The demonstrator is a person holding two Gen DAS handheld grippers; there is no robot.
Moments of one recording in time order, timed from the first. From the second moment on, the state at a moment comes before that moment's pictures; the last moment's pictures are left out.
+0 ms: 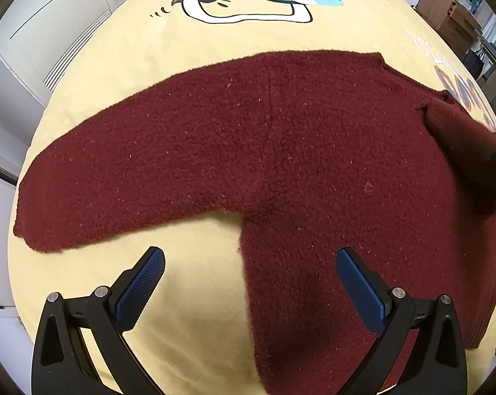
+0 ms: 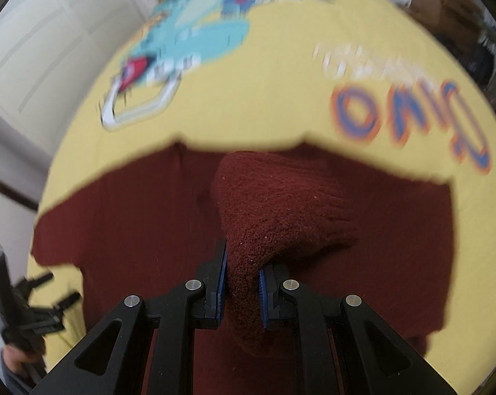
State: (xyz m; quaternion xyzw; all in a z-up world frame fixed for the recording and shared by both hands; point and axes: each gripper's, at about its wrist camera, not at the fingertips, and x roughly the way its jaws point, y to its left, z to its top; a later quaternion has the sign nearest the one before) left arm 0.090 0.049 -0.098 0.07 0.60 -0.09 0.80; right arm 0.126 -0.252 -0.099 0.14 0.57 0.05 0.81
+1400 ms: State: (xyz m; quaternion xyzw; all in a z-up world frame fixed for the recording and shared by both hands) left arm 0.112 -0.250 -0.087 0.28 0.53 -0.26 0.76; right arm 0.005 -0.374 -0.133 0.18 0.60 -0.03 0.78
